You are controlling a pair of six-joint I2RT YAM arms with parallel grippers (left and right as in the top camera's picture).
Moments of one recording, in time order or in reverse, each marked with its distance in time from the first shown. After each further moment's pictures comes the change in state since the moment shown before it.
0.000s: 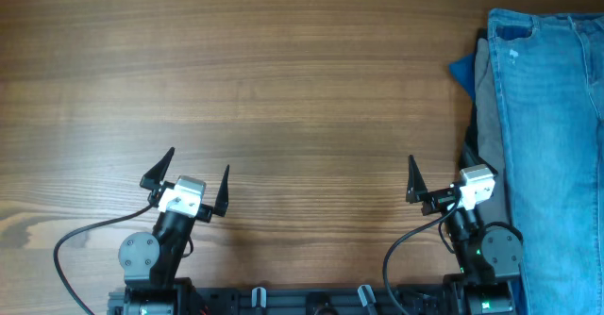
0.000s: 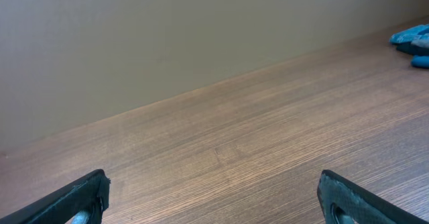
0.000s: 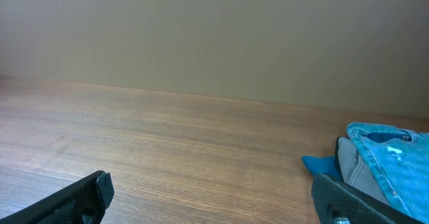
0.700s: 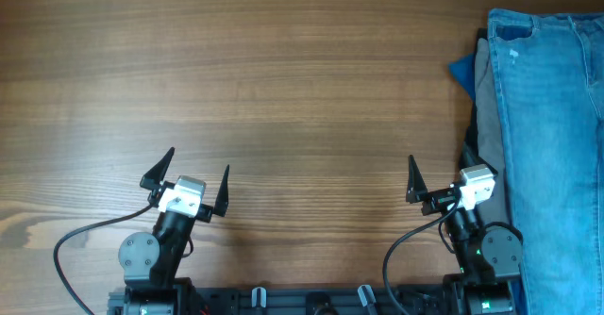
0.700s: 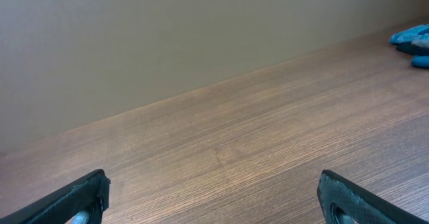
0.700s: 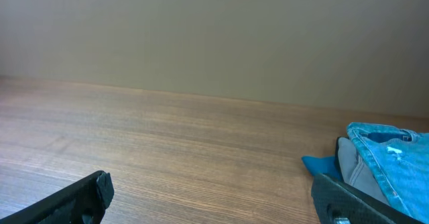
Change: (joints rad) left arm 0.000 0.000 0.000 0.000 0.000 0.000; right arm 0.000 0.000 0.000 0.000 0.000 0.000
